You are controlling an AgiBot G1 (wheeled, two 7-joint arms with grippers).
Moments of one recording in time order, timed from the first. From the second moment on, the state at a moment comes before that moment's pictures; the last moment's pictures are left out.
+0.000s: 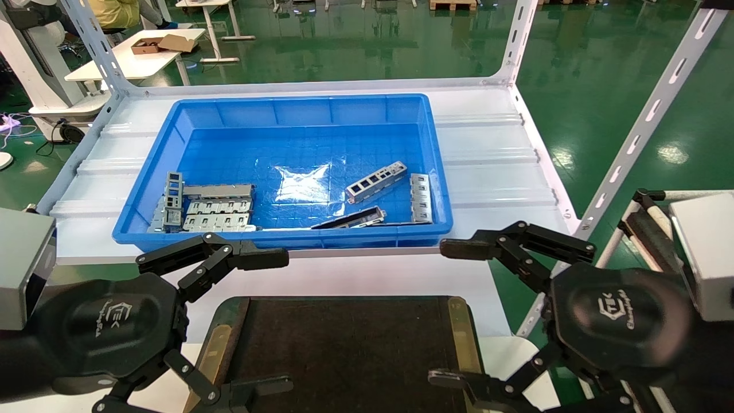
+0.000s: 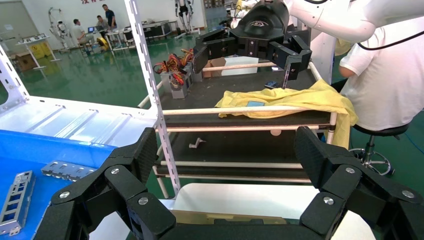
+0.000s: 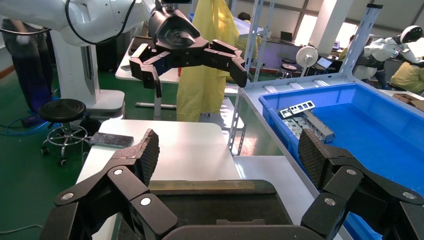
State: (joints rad) left arm -1.08 0.61 0.28 -1.28 0.73 1.49 -0.19; right arm 1.08 -0.60 -0.31 1.28 -0.71 -1.48 0.17
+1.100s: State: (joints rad) left arm -1.08 0.61 0.28 -1.28 0.73 1.49 -0.19; right arm 1.08 -0.60 -0.31 1.28 -0.71 -1.48 0.17
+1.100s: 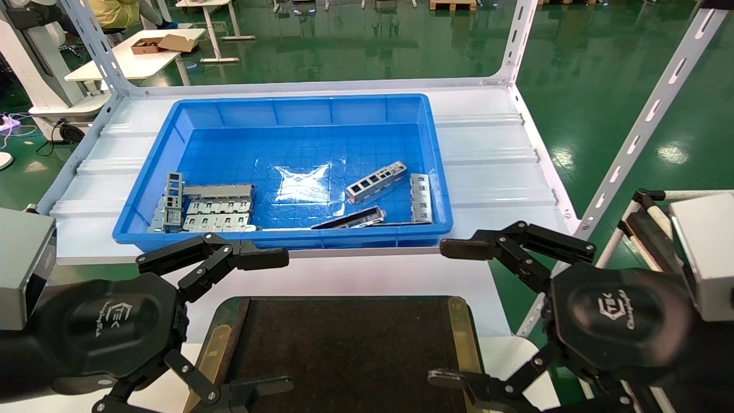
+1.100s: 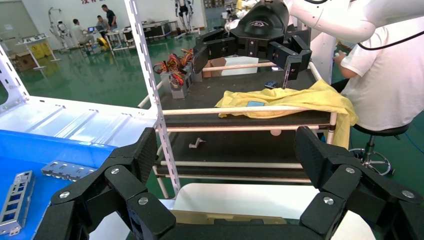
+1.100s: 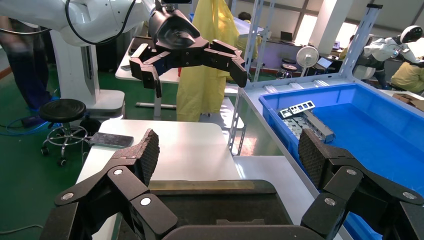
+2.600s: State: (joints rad) left arm -1.27 0.85 0.39 -1.09 1.01 1.23 -0.16; right arm 1.08 -0.60 -0.31 1.28 -0.71 -1.48 0.17
